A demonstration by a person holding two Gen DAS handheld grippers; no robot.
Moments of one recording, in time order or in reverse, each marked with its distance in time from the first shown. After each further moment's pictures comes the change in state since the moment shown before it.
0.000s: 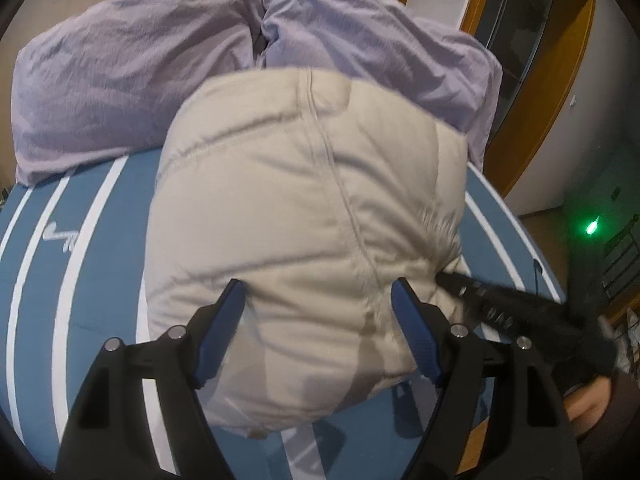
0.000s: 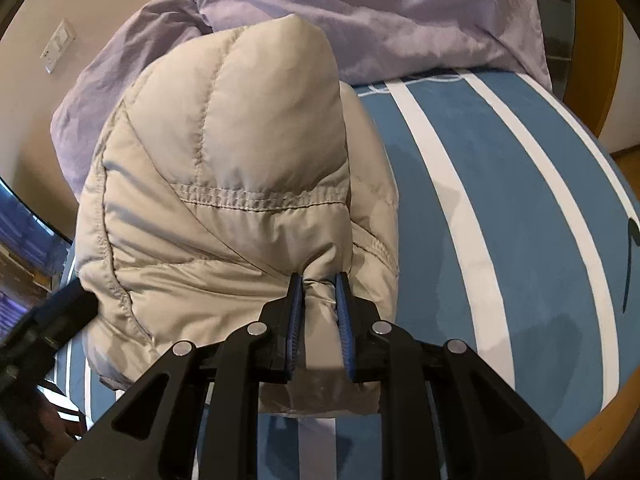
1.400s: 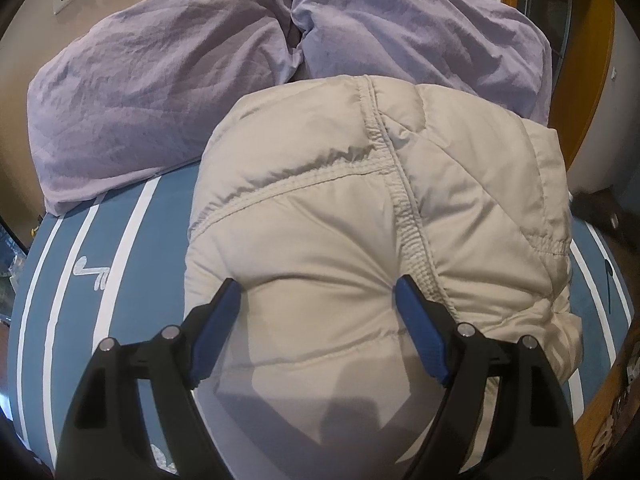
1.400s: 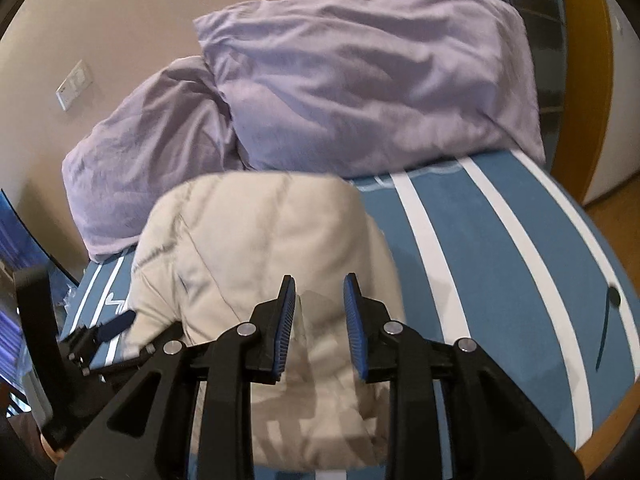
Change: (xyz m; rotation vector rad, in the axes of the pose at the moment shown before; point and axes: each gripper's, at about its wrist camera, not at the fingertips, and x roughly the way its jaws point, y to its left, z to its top) left arm 0.059 0.020 0.027 0.067 0.033 0.214; right arm -0.035 0.035 0.055 -0.058 -0.236 -0.011
